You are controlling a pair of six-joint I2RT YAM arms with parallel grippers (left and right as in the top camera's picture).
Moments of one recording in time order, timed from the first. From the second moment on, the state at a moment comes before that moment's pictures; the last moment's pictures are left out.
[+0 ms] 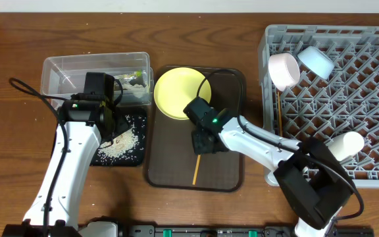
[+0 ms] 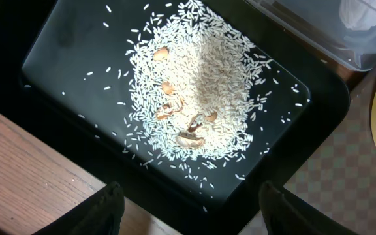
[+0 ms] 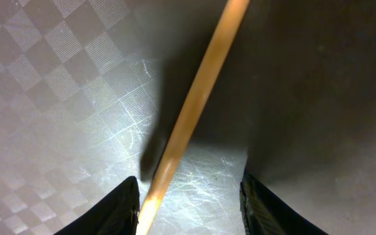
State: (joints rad) left arm -0.04 1.38 1.08 -1.06 -0.16 -0.64; right arm 0.77 1.90 1.18 -0.67 -0.04 0.61
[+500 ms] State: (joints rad) left arm -0.04 1.38 1.08 -1.06 -0.16 -0.64; right arm 0.81 1.90 1.18 -0.76 0.07 0.68
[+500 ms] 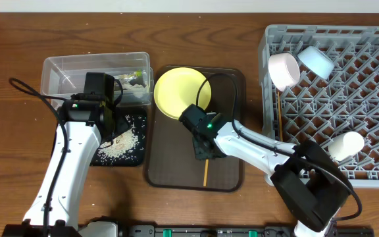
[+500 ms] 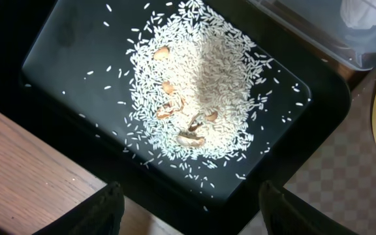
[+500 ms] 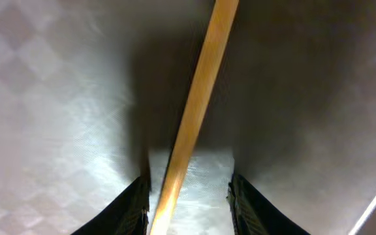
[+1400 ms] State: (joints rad) left arm -0.04 1.38 1.08 -1.06 -0.16 -0.64; right arm 0.80 1.90 1.18 -0.81 0.07 0.76
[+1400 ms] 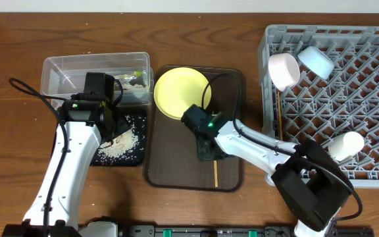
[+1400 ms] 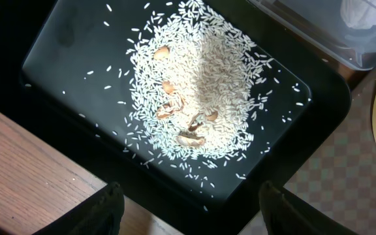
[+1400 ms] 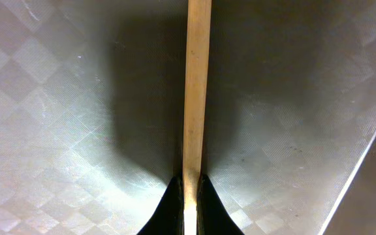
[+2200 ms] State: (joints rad) left arm -0.04 1.38 1.08 -1.06 -0.16 -0.64; right arm 0.20 1.51 1.32 -1.16 0.05 0.25
